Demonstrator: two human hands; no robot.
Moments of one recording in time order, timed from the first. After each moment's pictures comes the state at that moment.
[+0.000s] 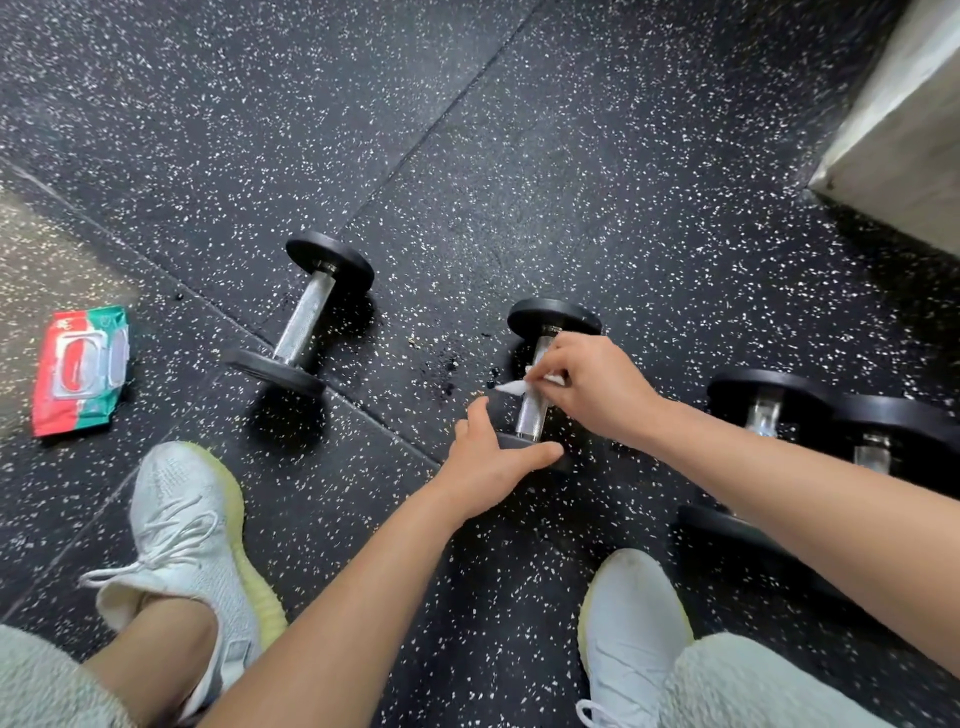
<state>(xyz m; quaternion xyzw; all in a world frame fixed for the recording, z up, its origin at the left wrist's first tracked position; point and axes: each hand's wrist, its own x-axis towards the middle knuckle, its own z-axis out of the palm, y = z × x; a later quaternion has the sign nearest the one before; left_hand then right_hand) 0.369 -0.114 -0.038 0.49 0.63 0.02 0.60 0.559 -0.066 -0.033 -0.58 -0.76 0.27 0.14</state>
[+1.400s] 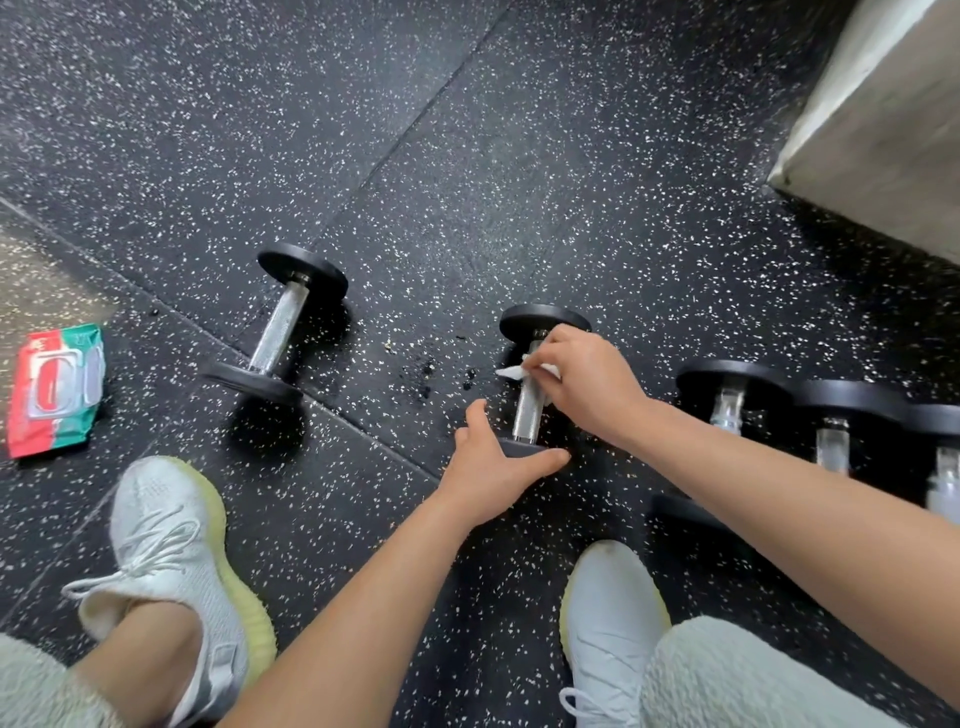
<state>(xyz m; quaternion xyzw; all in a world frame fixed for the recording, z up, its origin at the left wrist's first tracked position) 0.396 -0.128 -0.031 0.50 0.63 0.02 0.59 0.573 -0.078 -0.027 -0.63 -0.73 0.21 0.14</state>
